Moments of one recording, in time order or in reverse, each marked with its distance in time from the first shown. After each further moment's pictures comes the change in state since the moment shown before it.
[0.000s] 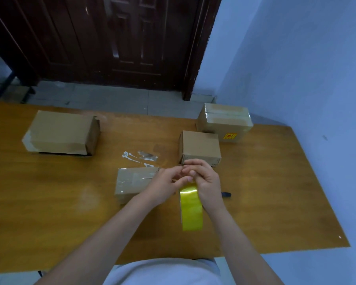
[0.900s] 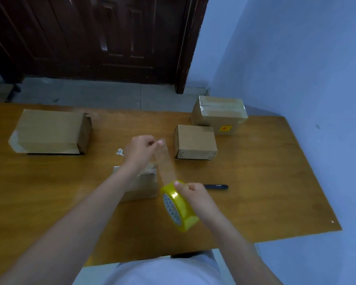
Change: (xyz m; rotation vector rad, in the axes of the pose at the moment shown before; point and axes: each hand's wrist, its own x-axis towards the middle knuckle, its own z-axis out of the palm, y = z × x) left_hand 0.049 -0.013 -0.058 0.291 0.366 -0.192; right_hand -0.032 -0.009 0.007 -0.107 -0.249 0.600
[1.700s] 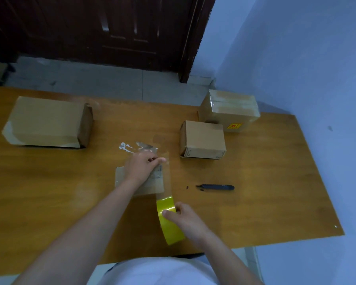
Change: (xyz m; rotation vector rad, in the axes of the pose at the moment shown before) left_hand -0.007 -0.068 0.028 0.086 -0.068 0.029; right_hand 0.010 0.031 0.039 -0.010 -0.171 0.222
